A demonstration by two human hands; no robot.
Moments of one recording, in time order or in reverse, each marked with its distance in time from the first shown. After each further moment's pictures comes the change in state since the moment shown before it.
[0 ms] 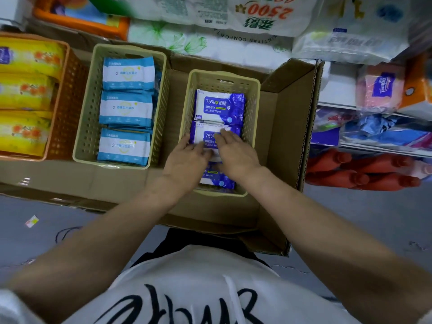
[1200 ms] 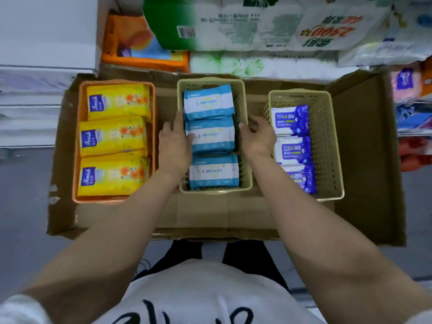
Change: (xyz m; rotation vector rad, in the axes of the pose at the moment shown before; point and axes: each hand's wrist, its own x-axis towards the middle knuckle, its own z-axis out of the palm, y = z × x) left_hand -0.037 -0.254 0.056 -0.852 0.448 -0.380; right_hand 0.109 -0.183 -0.030 0.976 0.737 0.705
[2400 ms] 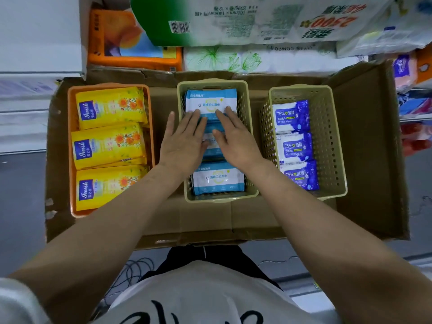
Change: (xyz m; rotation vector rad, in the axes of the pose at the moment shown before) left_hand 0.026 -0.006 0.007 0.641 -0.231 0.455; right_hand -0.014 -0.011 0.016 -0.411 -0.458 -0.464
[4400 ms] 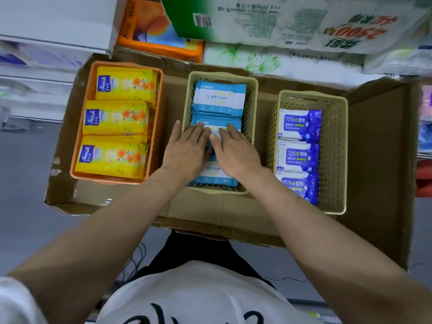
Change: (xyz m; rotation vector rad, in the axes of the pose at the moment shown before) left_hand -0.037 0.046 -0.003 0.034 -0.104 -0.141; right_hand -0.026 0.006 0.000 -0.200 -0.211 -0.015
